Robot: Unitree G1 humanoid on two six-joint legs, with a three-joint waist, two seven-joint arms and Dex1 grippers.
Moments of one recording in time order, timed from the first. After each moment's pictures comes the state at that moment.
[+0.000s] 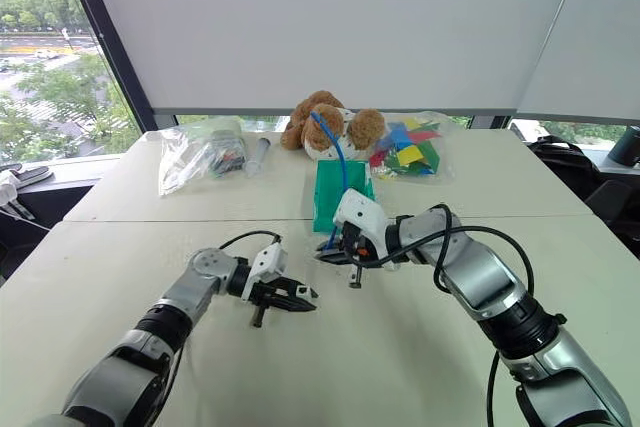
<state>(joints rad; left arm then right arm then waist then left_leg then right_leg) -0.78 0.29 -0.25 0.81 -0.07 -0.21 -1.44 -0.70 -0.70 0.35 -0.24 0.27 0.59 1.00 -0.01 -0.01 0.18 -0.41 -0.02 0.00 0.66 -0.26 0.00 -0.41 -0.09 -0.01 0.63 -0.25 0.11</state>
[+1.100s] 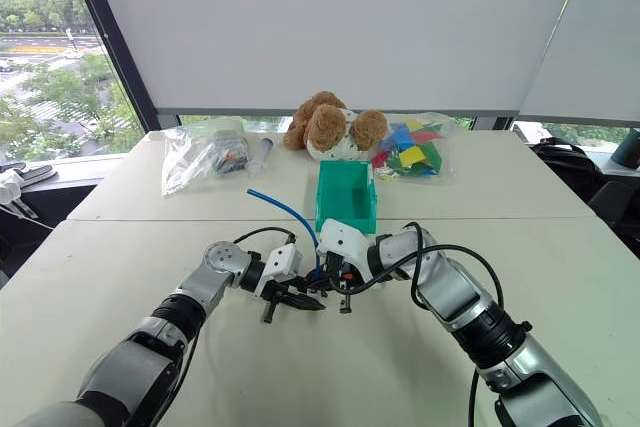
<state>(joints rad) -0.83 0.26 -0.26 0.90 -0.01 -0.30 -1.43 -0.68 -0.60 0.43 -0.13 0.09 0.48 1.10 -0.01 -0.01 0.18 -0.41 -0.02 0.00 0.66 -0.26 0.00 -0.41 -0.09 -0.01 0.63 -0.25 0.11</state>
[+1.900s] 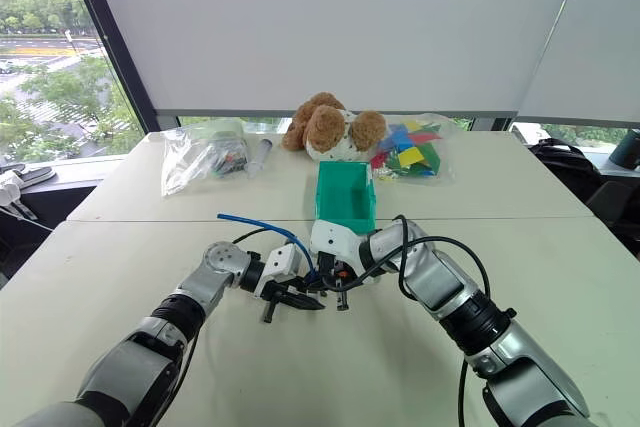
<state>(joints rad) -0.83 0.26 -0.26 0.90 0.00 -0.30 -1.42 -0.75 -0.55 0.48 -0.03 0.01 0.45 1.17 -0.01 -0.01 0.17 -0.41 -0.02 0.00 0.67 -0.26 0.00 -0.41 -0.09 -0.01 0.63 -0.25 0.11</state>
